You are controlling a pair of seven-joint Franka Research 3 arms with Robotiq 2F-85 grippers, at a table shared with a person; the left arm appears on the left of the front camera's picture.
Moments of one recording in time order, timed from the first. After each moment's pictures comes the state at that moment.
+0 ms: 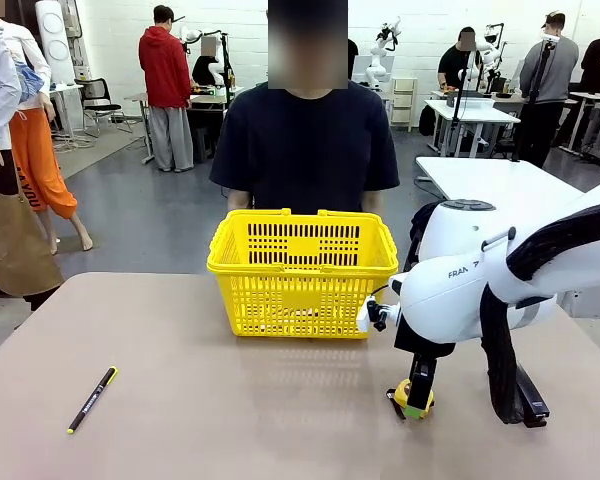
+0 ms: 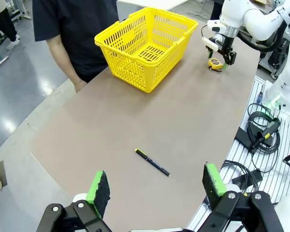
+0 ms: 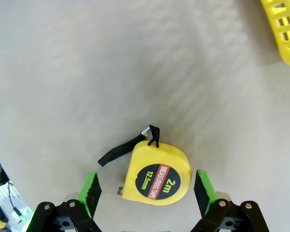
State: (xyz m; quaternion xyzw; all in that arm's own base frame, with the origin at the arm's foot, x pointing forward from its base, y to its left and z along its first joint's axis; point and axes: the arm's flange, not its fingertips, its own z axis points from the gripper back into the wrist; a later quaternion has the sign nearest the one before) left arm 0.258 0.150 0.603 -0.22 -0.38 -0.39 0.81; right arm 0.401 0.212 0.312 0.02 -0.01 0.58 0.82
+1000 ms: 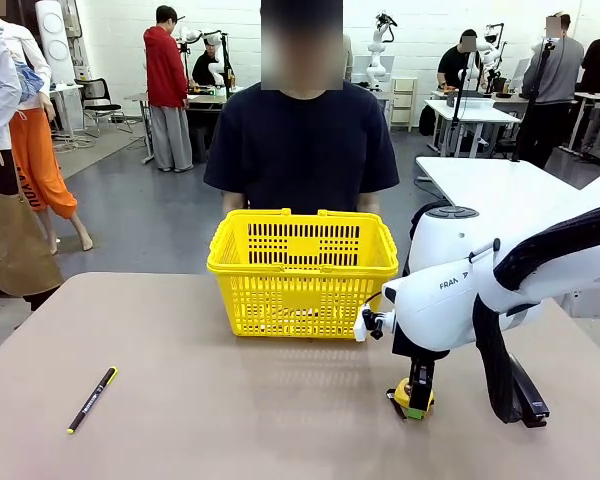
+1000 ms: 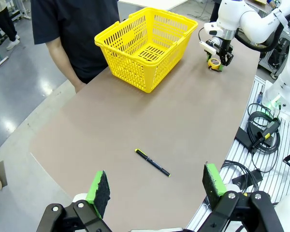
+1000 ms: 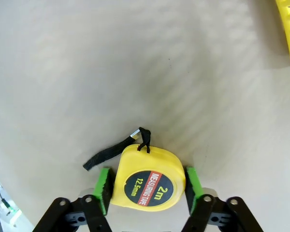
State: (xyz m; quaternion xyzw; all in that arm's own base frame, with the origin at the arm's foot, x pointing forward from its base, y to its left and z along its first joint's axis) left arm 0.258 0.150 0.603 -0.22 -0.38 -0.39 0.81; right arm 0.409 0.215 0.301 0.00 0.01 0.60 0.80
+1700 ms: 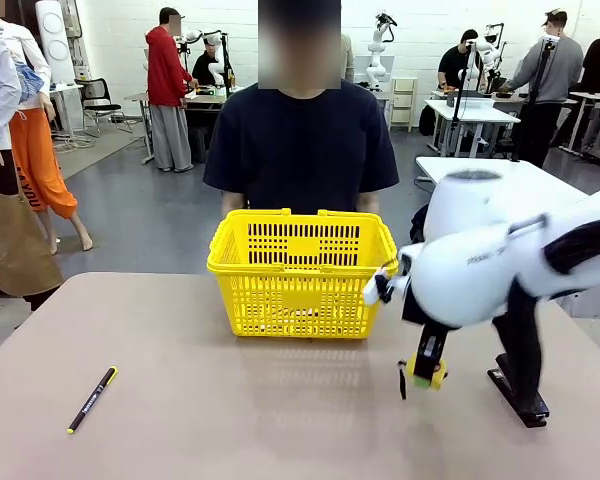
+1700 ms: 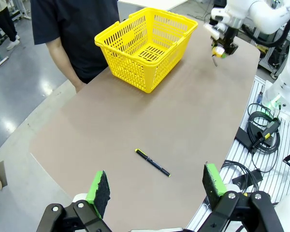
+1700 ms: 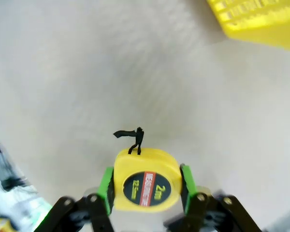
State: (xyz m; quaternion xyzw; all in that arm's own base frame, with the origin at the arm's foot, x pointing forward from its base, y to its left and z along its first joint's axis) left arm 0.258 0.150 0.603 -0.22 -0.38 -0.39 0.81; right arm 0.390 0.205 0.384 -0.03 -0.03 0.52 0.85
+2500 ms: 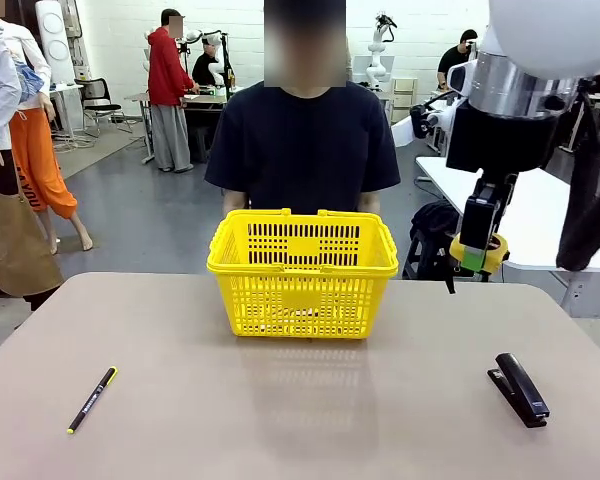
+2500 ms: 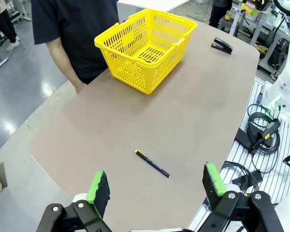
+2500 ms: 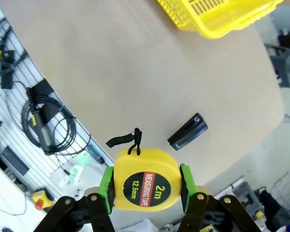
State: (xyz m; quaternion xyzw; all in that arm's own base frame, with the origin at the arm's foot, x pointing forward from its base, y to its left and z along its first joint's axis) left arm 0.258 0.150 0.603 -0.22 -0.38 -0.39 0.81; right arm 0.334 0.208 0.619 -0.06 -0.03 0.46 0.88
